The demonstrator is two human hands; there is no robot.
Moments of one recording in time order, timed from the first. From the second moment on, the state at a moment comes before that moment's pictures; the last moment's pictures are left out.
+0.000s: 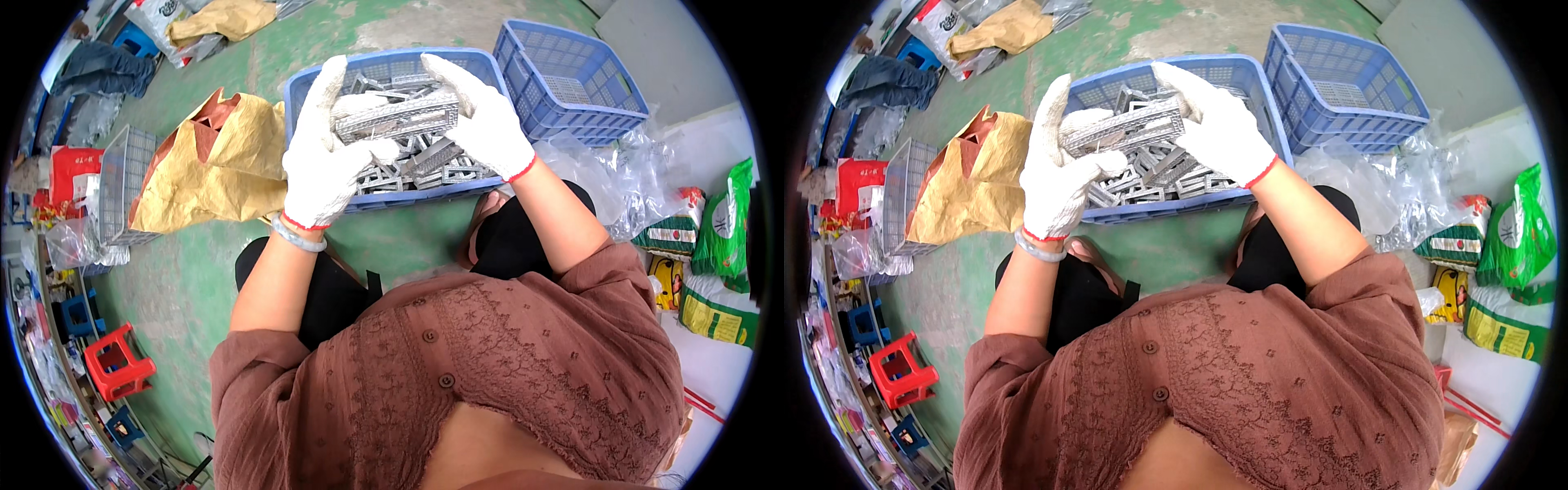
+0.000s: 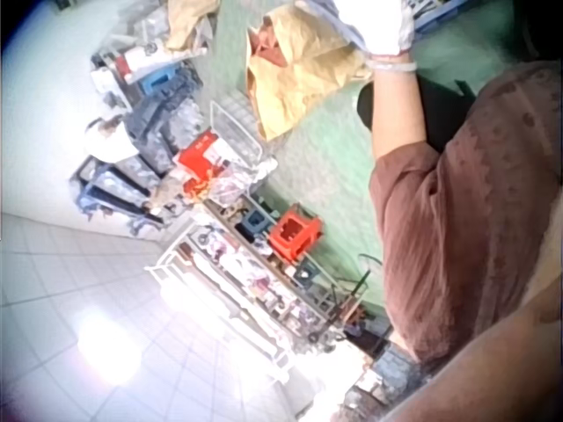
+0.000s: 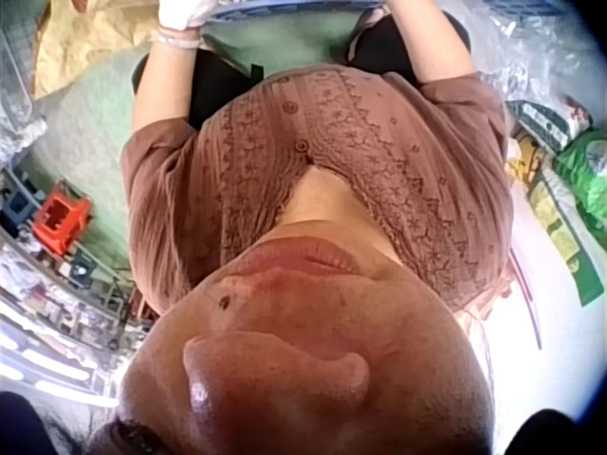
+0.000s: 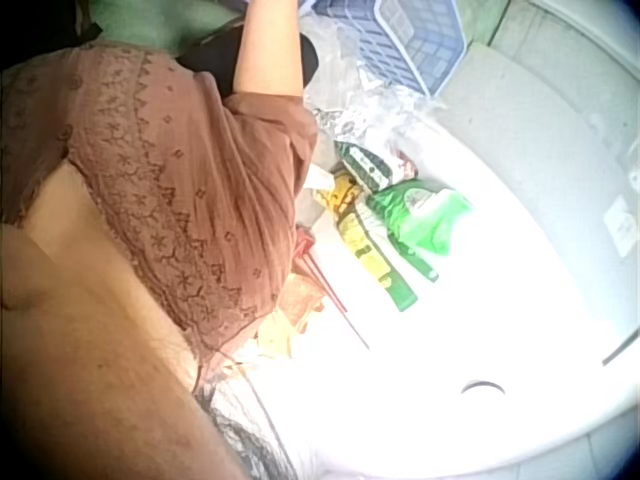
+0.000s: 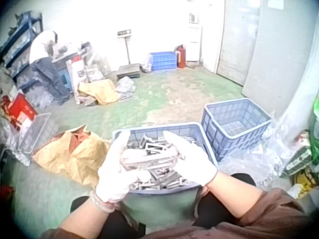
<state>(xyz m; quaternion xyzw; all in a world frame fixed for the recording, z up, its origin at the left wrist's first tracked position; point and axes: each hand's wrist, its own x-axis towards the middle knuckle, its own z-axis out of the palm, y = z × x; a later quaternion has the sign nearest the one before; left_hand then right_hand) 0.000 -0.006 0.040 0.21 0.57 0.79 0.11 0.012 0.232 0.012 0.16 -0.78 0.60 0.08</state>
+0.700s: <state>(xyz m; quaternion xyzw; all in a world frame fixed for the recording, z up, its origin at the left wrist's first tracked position) -0.026 -0.026 0.005 0.09 0.49 0.83 0.25 0.018 0.227 0.050 -0.04 -0.68 0.73 0.06</state>
